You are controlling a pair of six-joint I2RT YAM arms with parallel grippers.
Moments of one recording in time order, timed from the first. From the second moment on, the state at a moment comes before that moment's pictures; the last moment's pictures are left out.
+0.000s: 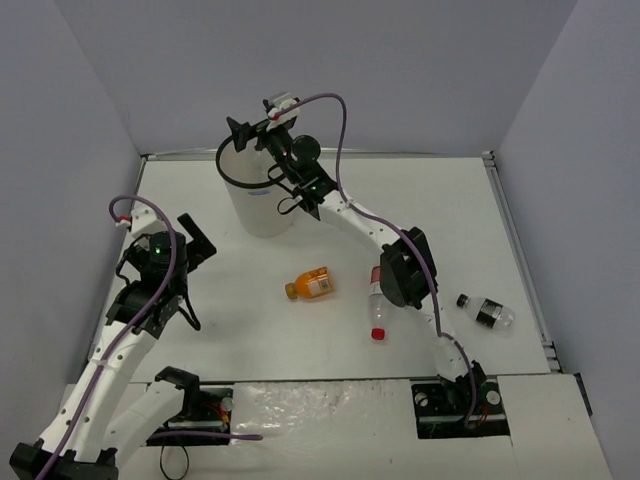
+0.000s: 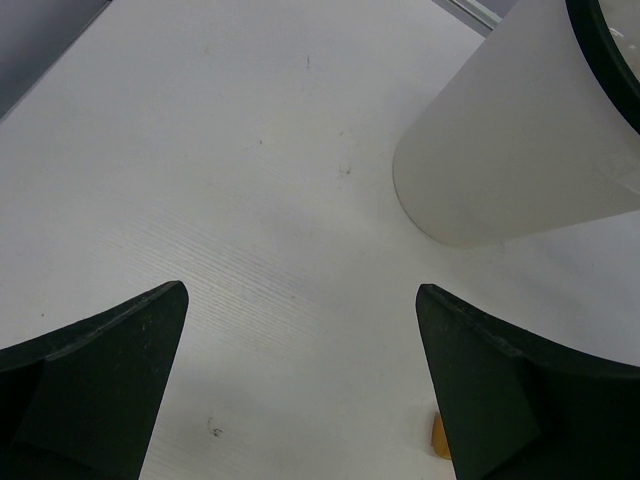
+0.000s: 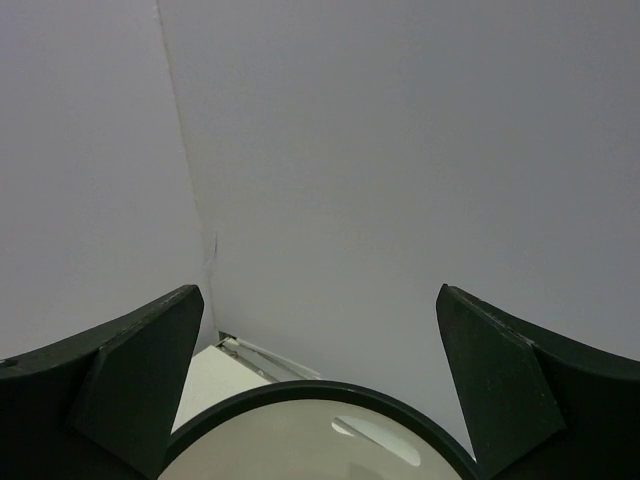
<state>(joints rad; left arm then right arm) -0.30 0.79 0.85 -0.56 -0.54 -0.61 0.72 2.41 2.21 0.65 0.04 -0.01</state>
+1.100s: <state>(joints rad) -0.53 1.19 0.80 -0.18 0.61 0.14 -0.05 1.35 1.00 -0.21 0.01 0.53</state>
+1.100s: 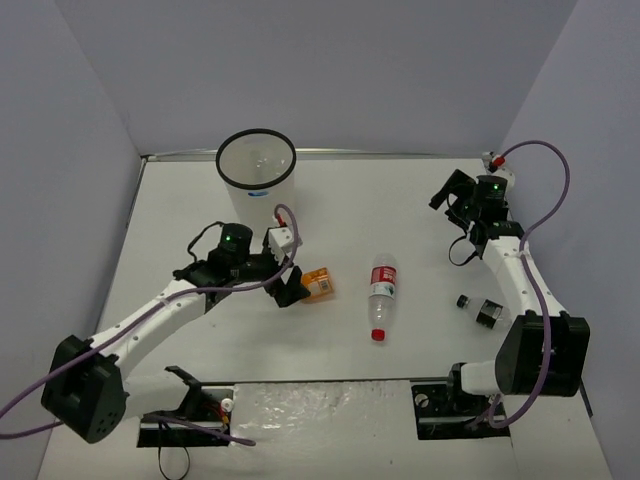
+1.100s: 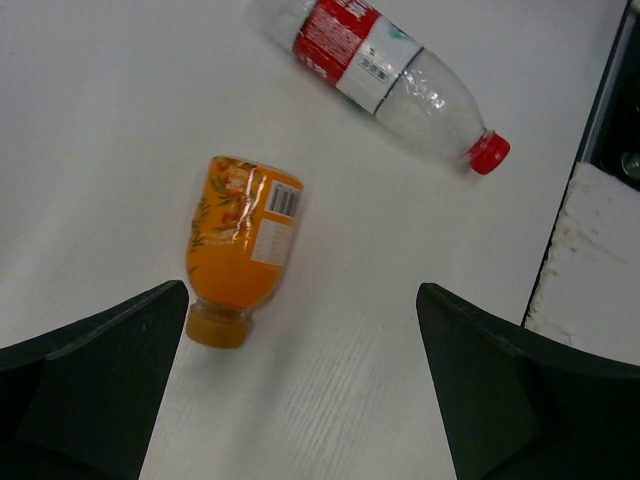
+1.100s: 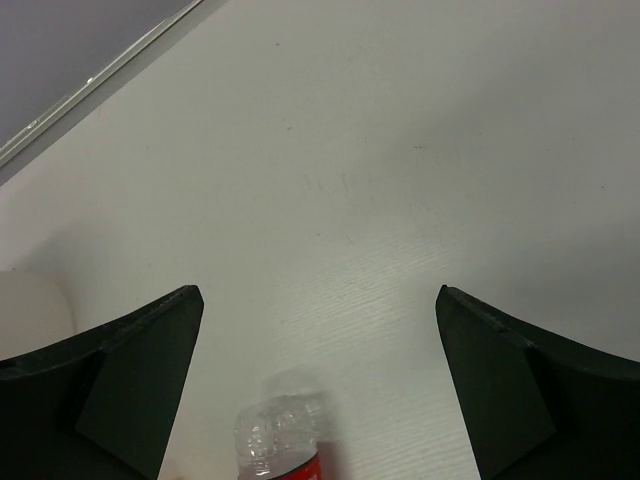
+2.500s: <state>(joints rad) -0.64 1.64 1.15 -0.38 0.40 0.30 -0.05 1.16 0.95 -0.20 0.02 0.47</state>
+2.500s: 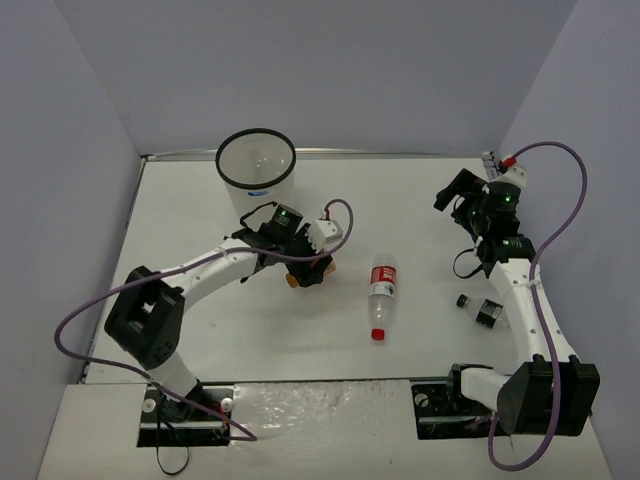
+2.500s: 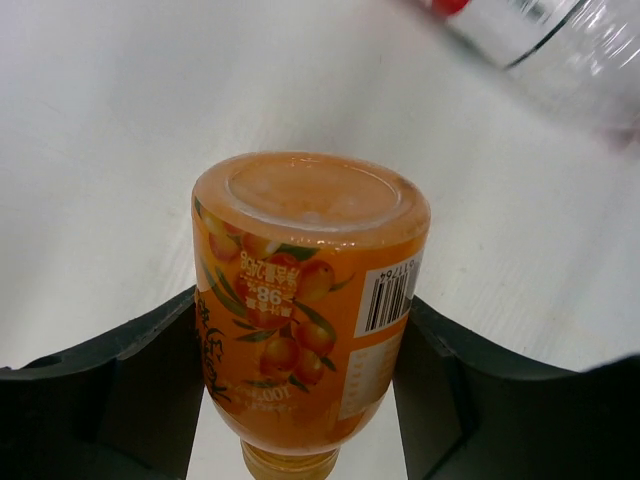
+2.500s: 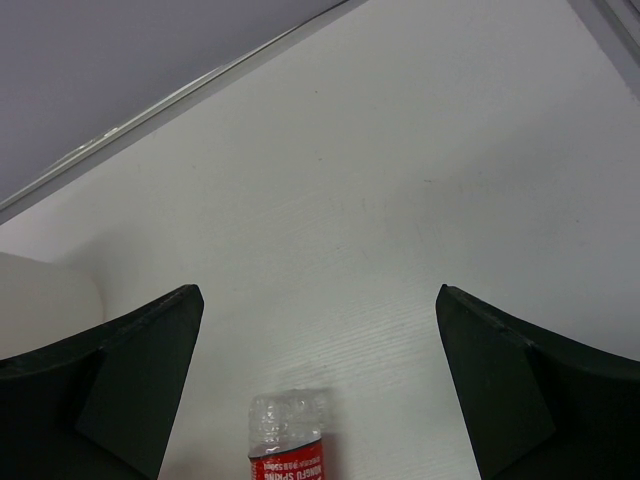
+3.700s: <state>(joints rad) -0.32 1.74 1.59 -0.04 -0.34 -0.09 -0.05 1.13 0.93 -0.20 0.04 0.47</state>
